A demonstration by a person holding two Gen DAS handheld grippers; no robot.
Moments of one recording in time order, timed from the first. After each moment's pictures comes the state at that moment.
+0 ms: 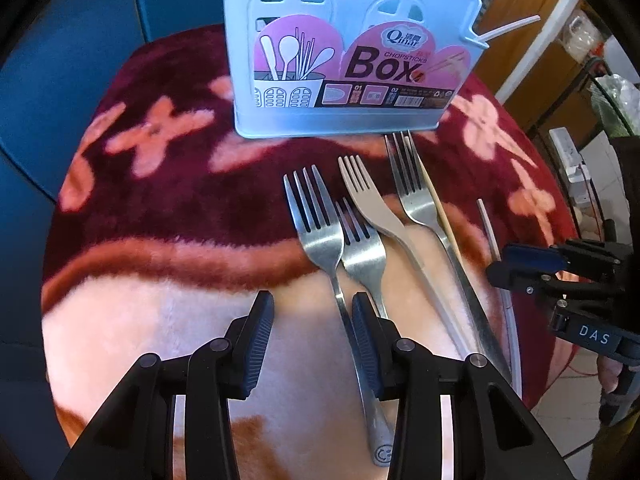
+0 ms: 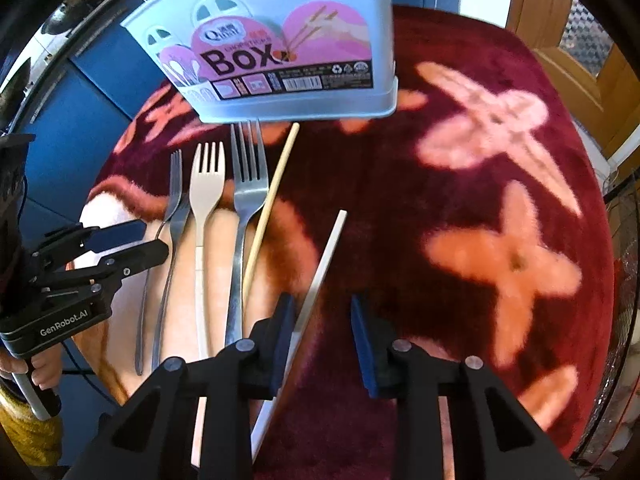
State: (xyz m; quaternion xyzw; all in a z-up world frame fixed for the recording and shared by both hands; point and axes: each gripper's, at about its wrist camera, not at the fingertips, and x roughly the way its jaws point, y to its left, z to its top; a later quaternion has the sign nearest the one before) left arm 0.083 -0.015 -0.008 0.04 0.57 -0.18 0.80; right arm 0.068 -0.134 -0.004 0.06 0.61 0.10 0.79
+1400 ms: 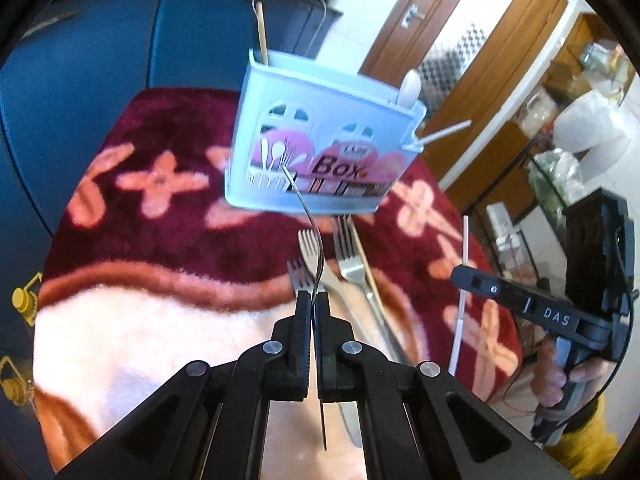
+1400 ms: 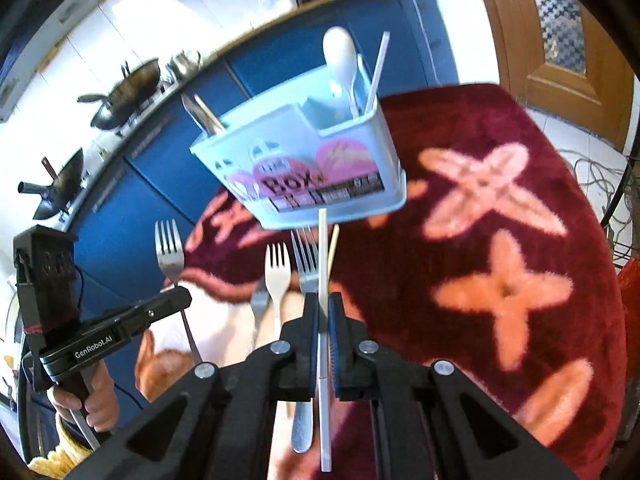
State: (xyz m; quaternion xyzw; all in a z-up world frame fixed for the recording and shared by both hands) left arm 0.053 0.019 0.046 -0.09 0.45 -0.24 0.86; right arm 0.021 -0.164 0.055 0.19 0.41 0.13 0.88
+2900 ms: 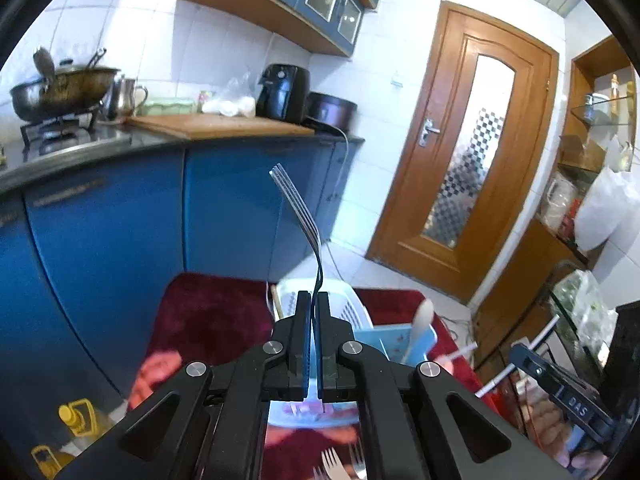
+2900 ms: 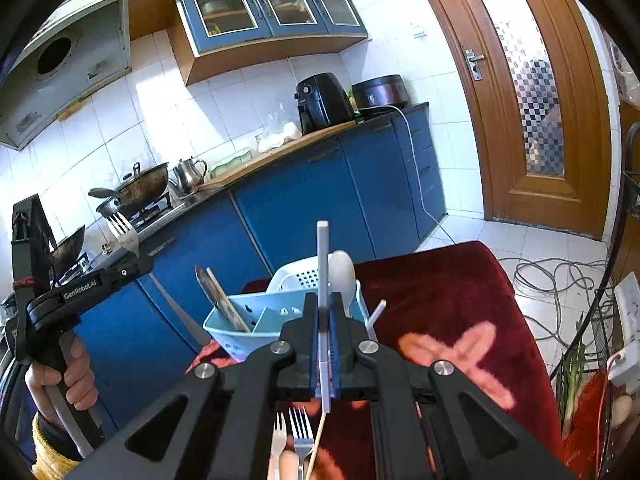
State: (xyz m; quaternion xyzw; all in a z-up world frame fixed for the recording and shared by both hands) left arm 0.129 0.026 0.189 -0.09 0.25 -0.15 0.95; right arm 0.061 -0.193 0.153 0.16 0.23 0.08 0.96
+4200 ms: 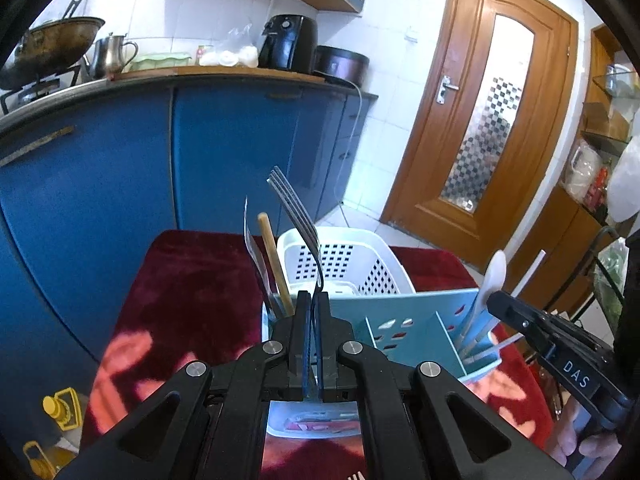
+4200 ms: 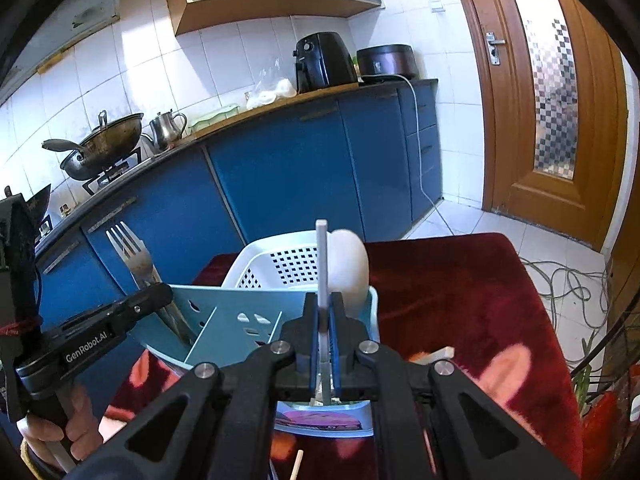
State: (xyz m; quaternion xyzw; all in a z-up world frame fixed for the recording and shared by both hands) left arm 0.191 -0.008 0.100 -0.06 0.32 -0.14 0.94; right arm 0.154 -0.166 0.097 0.11 0.29 0.07 0.95
